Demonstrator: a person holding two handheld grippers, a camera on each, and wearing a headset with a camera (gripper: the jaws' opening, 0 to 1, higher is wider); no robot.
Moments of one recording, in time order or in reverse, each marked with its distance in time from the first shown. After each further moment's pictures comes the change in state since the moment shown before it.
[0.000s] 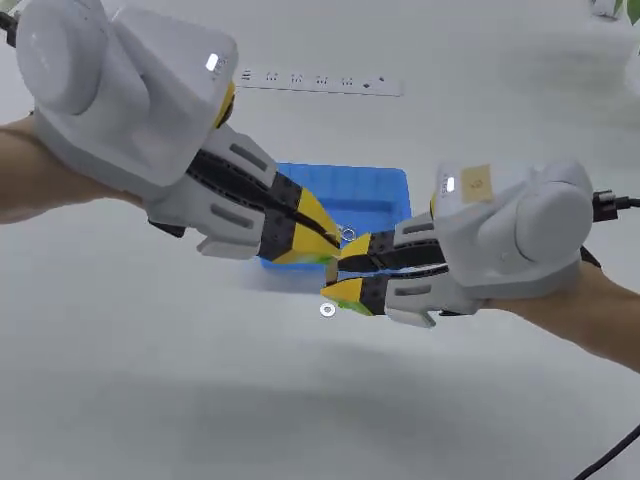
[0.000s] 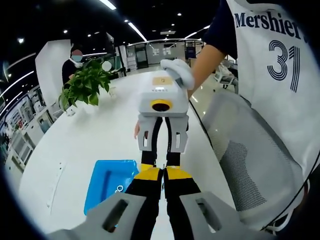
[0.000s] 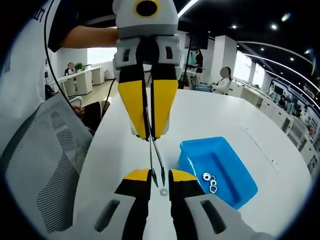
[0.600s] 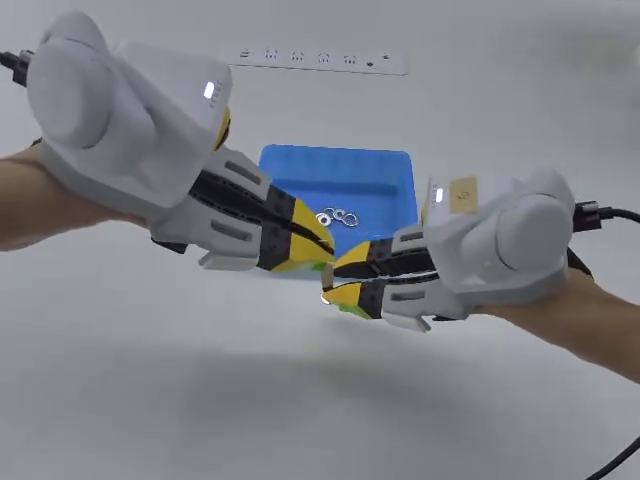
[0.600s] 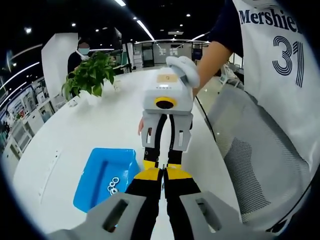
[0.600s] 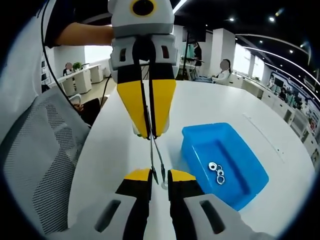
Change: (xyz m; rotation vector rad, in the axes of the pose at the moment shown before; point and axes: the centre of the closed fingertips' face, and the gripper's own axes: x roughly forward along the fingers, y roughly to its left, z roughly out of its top) left arm 0.010 -0.008 -0.028 -0.119 0.005 0.007; right arm 0.015 -0.003 -0.025 0.038 0.043 0.011
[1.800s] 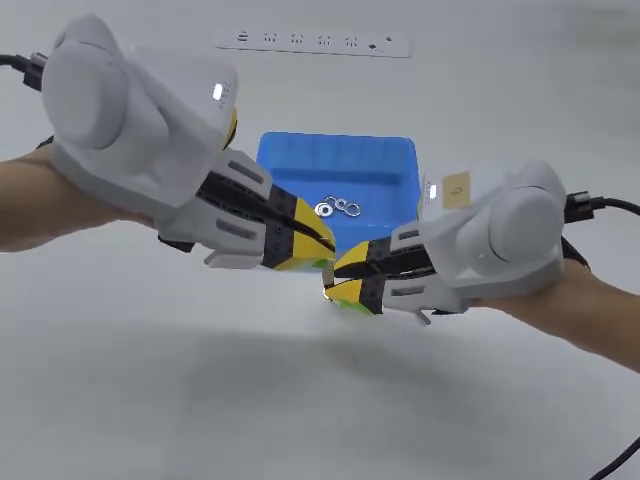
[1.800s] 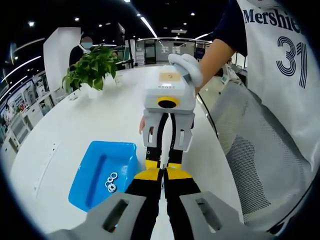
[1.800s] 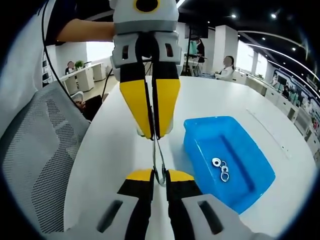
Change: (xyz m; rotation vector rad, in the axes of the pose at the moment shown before) left arm 0.012 0.013 -0.012 0.011 0.015 0.018; right arm 0.007 0.001 -0.012 0.003 0.022 0.029
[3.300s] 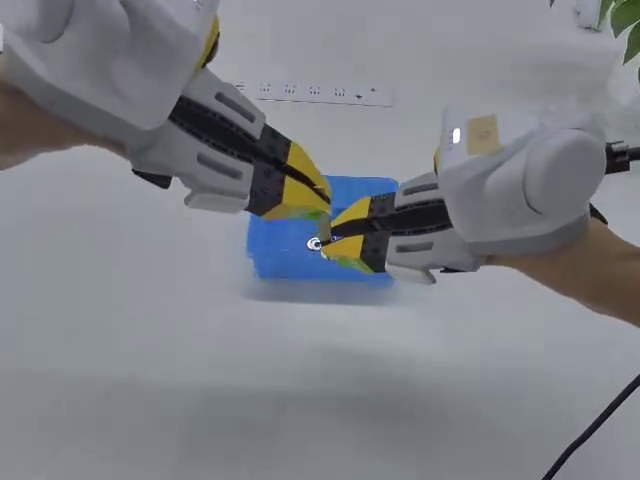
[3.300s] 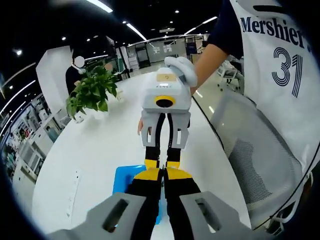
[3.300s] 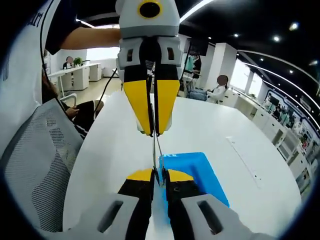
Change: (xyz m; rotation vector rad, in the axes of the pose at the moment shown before) left arm -0.049 0.022 0.065 0.187 0.004 0.038; right arm -0.048 -0.033 0.074 -0.125 -0.076 -0.114
